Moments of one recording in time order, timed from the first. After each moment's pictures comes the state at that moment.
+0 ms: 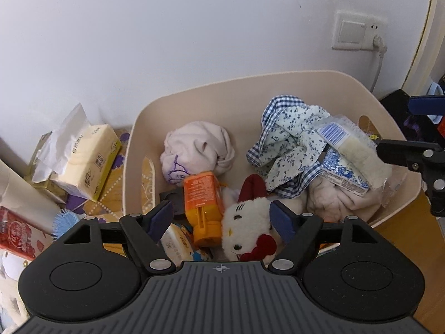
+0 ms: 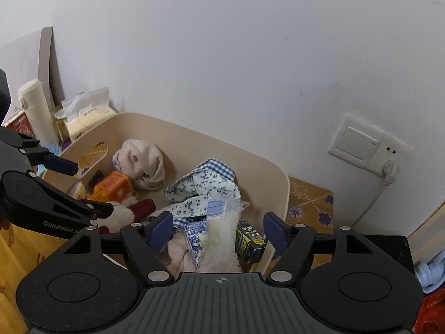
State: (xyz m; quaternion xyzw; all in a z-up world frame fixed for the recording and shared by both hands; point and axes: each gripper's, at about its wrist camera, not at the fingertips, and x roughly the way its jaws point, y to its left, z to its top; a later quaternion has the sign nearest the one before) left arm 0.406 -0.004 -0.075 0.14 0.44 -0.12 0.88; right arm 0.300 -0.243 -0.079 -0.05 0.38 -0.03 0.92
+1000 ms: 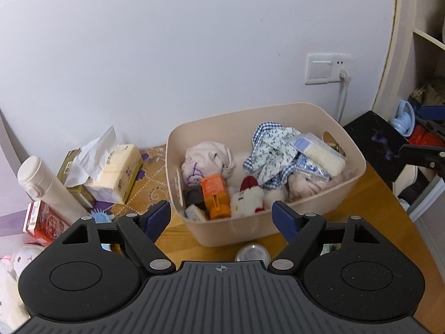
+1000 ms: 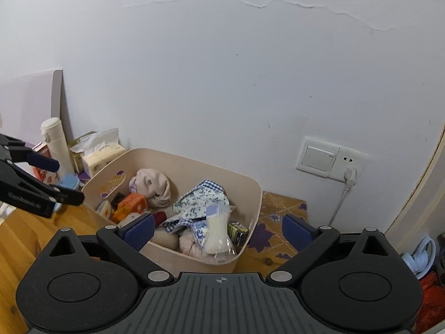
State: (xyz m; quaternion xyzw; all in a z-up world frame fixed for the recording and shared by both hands) left arm 0.313 0.053 -0.010 0.13 0.37 -0.16 0.91; right arm 0.198 -0.227 -0.030 -0.03 0.31 -0.06 0.95
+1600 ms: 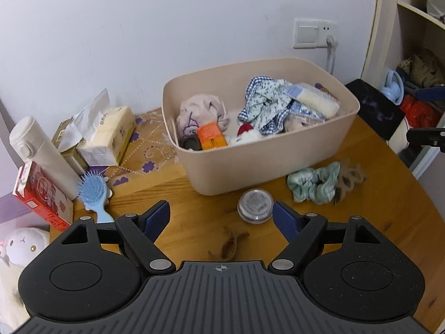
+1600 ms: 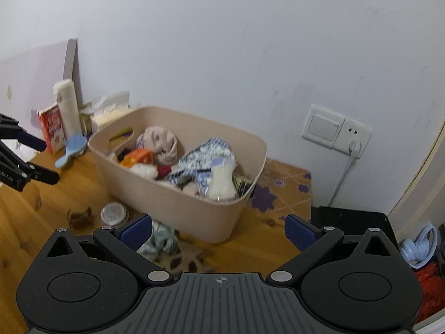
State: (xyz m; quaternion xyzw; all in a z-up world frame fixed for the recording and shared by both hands) left arm 0.276 0.085 -0.064 0.15 0.39 -0.18 0.89; right arm 0.162 -0.228 -0.073 -0.05 0.34 -0.04 0.94
